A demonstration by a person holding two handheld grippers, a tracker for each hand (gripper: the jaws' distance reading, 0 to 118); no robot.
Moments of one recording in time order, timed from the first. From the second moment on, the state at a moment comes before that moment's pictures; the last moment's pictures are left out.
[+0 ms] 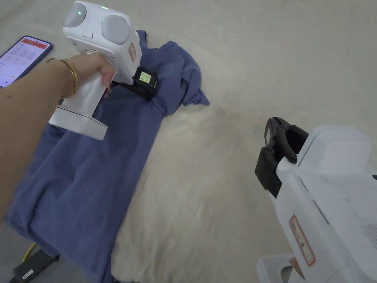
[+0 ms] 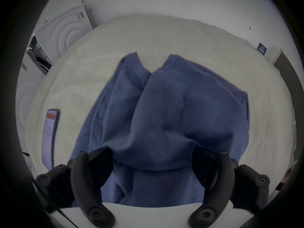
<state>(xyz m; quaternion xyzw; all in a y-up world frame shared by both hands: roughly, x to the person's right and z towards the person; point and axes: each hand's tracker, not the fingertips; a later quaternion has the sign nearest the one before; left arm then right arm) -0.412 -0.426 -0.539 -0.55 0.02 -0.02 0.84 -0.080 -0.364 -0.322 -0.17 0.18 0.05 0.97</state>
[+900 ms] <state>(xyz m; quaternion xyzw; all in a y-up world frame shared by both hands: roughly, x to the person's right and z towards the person) -0.374 -0.280 -0.434 -0.37 0.09 0.03 0.92 -0.028 -0.317 -0.248 -0.17 0.15 0.02 0.97</state>
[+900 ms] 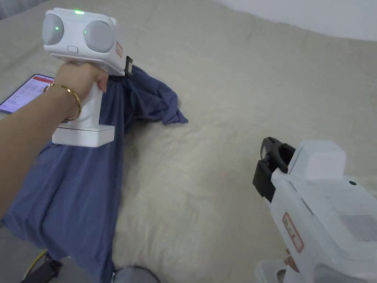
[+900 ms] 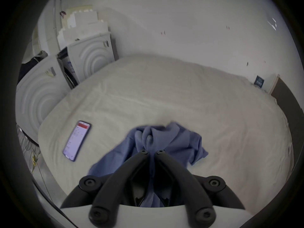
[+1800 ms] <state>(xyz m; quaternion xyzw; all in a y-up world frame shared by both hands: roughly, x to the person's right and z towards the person) -0.239 -0.051 -0.312 -0.15 -0.01 -0.01 0.99 0.080 -0.235 -0.129 -0.05 0.07 -0.01 1.00</state>
